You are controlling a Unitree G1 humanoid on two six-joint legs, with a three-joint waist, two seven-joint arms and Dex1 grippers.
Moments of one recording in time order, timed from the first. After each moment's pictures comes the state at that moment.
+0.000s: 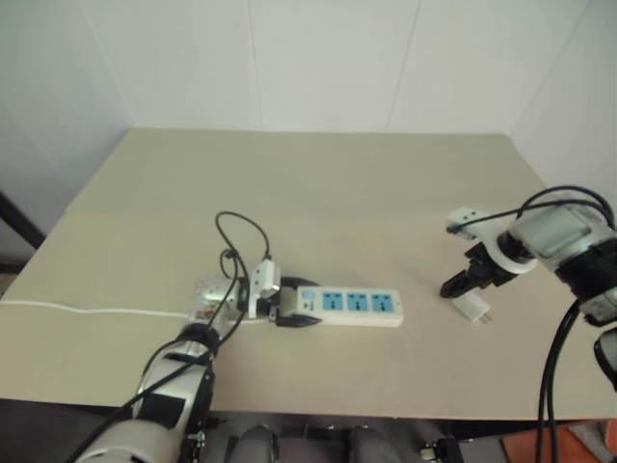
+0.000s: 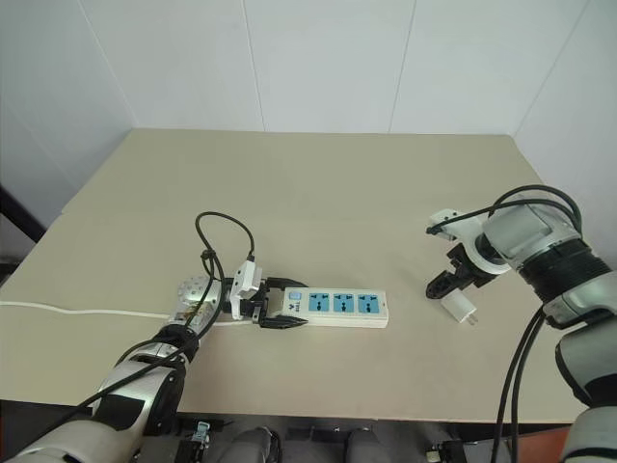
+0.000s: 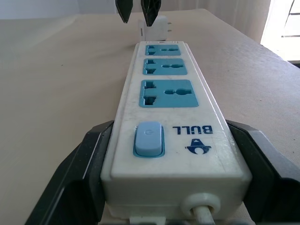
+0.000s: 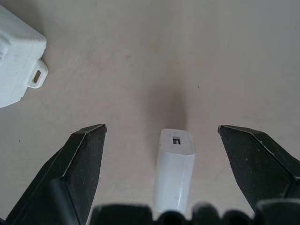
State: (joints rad) left arm -0.79 0.23 -0.04 1.13 -0.15 -0.57 -1.54; right arm -1.13 -1.00 0.76 0.39 0.15 1.21 1.24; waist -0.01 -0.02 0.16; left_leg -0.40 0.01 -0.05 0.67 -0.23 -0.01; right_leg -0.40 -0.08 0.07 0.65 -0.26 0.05
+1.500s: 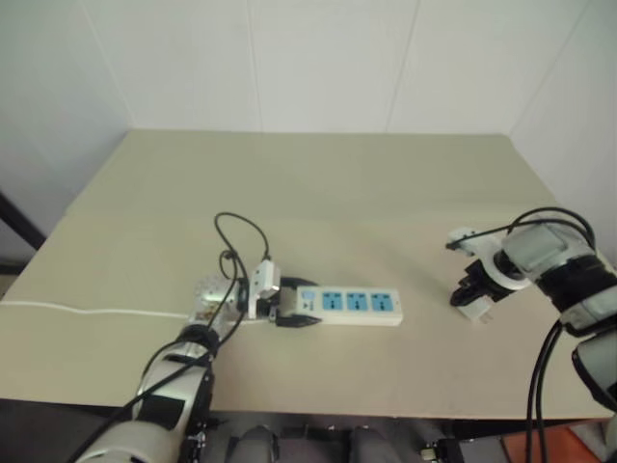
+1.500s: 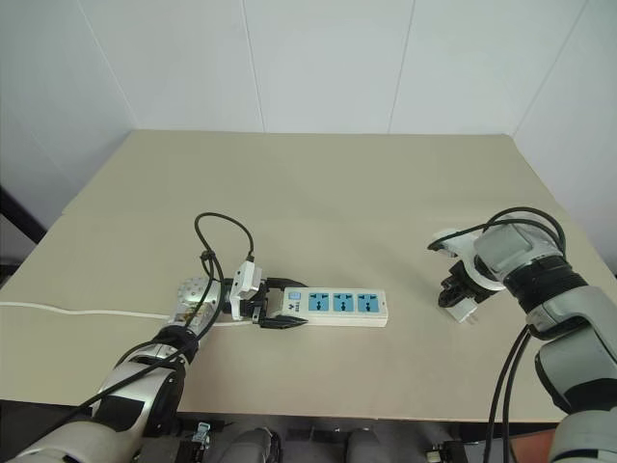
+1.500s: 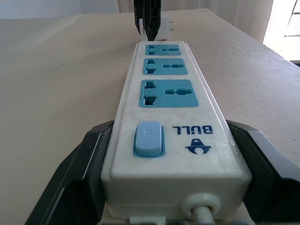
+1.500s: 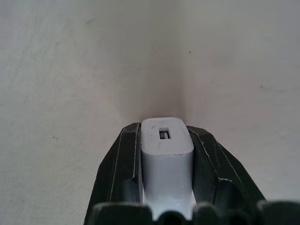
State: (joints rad) left arm -0.79 0.23 -0.04 1.13 -0.15 -0.57 -1.53; right arm -1.04 -0.95 0.70 0.40 0.05 1.23 1.23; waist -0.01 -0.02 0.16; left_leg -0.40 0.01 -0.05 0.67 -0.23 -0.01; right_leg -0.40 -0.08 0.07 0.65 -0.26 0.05
